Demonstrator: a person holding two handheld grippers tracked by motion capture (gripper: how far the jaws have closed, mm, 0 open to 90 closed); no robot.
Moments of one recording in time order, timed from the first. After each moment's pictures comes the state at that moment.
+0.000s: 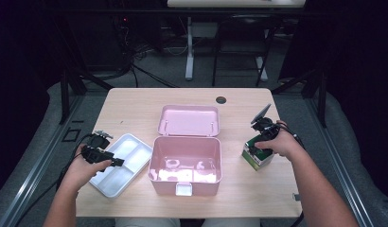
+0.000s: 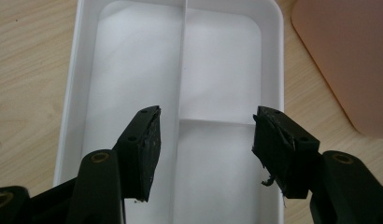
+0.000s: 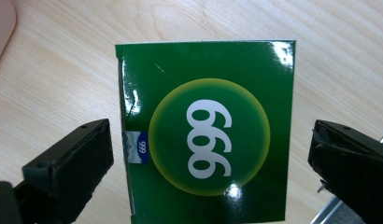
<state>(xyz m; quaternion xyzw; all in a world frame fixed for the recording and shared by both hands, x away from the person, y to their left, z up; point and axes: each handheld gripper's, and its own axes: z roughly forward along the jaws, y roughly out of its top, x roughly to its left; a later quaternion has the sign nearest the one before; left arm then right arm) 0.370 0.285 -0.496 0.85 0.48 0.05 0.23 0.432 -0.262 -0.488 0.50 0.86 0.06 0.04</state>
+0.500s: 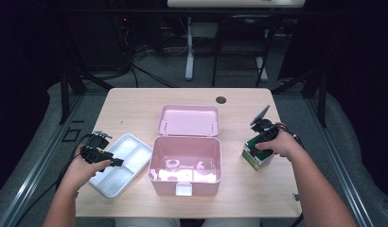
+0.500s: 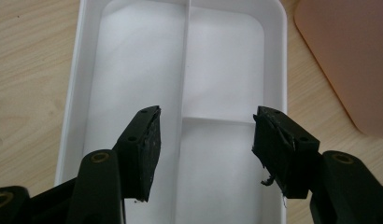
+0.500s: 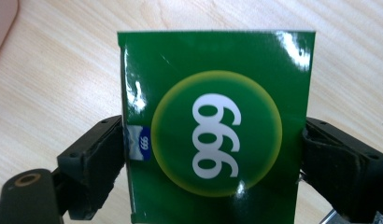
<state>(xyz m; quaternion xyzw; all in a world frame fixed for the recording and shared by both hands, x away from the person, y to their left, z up) 0.370 0.288 -0.497 0.85 0.48 0.05 0.23 0.433 -0.264 -0.493 0.49 0.87 0.06 0.03</state>
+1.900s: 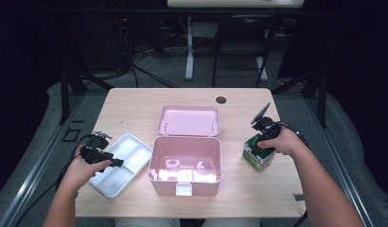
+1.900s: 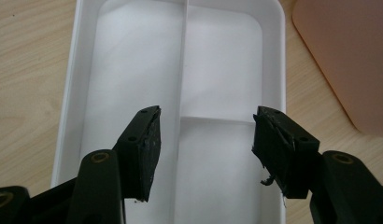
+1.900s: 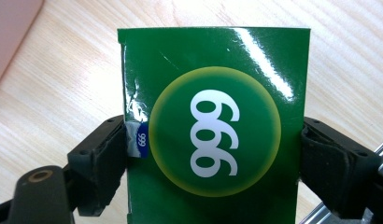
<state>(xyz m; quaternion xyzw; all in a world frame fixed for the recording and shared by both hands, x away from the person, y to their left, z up) 0.370 0.288 -0.498 0.85 0.48 0.05 0.23 0.430 -0.263 -0.477 0.47 0.88 0.06 0.02</state>
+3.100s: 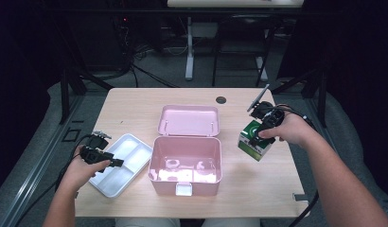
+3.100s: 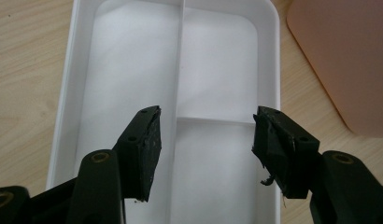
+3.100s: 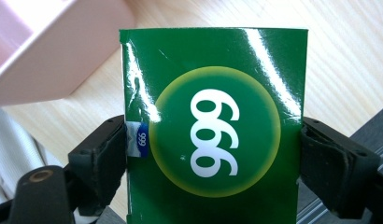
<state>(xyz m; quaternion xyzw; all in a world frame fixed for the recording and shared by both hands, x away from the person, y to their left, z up) 0.368 0.289 -0.498 0.84 0.48 0.04 0.24 0.408 -0.233 -0.387 0.39 0.91 0.09 0.04</state>
